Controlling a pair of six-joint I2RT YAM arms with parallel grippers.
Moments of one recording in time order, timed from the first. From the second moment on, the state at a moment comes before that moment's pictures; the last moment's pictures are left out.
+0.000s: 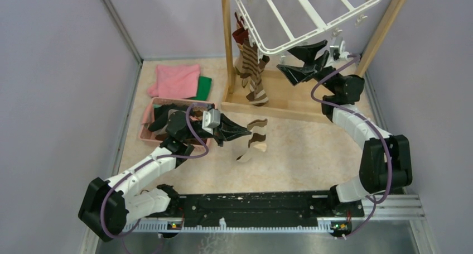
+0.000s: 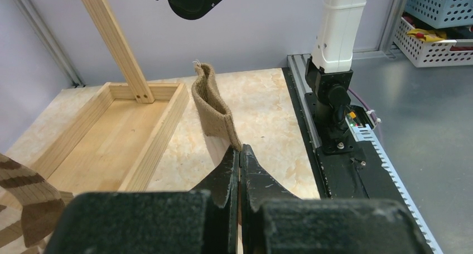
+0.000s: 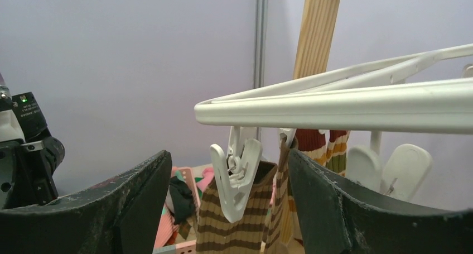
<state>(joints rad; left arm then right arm) -0.59 1.06 0.59 0.75 1.00 -0.13 0.18 1.47 0.98 1.30 -0.83 0.61</state>
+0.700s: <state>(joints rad) -0.59 1.05 0.59 0.73 1.00 -0.11 0.21 1.52 1.05 1.32 -0.83 0.63</state>
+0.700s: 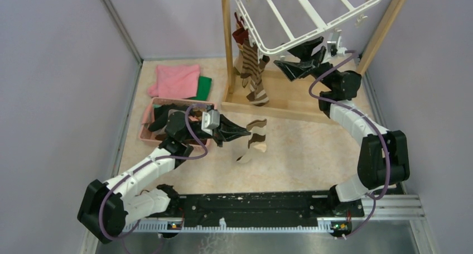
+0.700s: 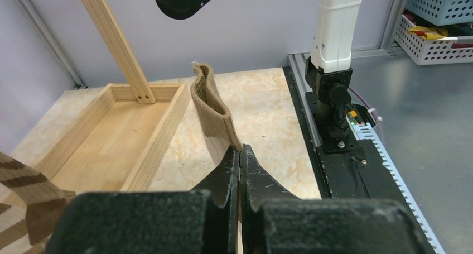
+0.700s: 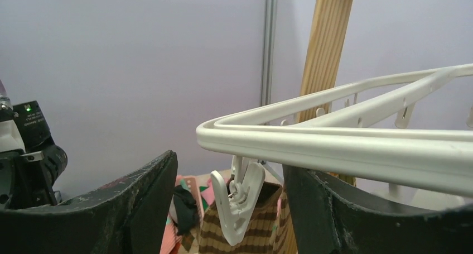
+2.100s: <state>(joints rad) -0.60 1.03 0.59 0.73 1.00 -0.10 0.21 1.53 1.07 1.19 -0.83 0.60</state>
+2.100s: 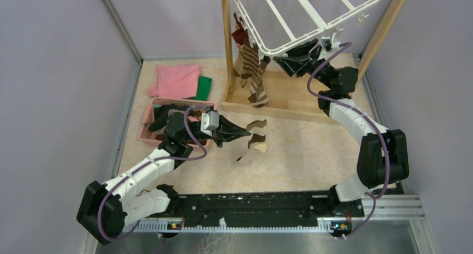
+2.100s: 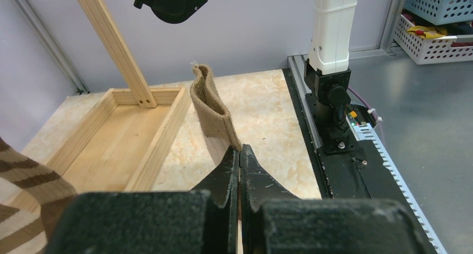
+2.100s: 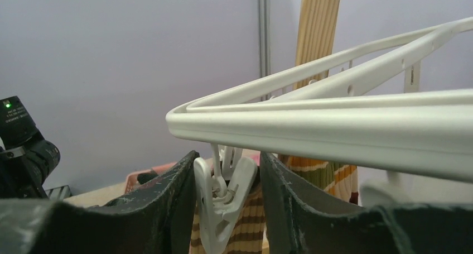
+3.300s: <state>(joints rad) -0.60 1.02 0.59 0.72 0.99 -0.10 0.21 1.53 1.10 1.20 -0.85 0.69</state>
